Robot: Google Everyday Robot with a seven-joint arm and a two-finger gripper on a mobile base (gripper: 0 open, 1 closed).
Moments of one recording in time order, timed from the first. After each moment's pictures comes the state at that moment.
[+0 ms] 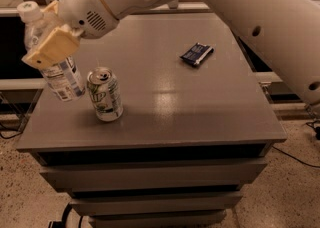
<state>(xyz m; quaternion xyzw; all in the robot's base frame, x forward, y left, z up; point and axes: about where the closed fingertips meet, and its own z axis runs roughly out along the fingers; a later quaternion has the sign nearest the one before) 0.467 0.208 1.018 -0.71 0.48 0.37 0.37</state>
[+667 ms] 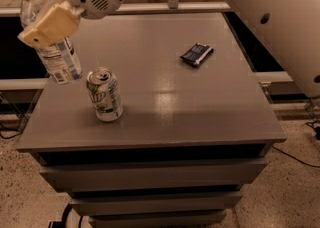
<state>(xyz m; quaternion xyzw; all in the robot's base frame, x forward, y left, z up) 0.477 0.202 1.054 -0.70 0.47 0.36 0.40</state>
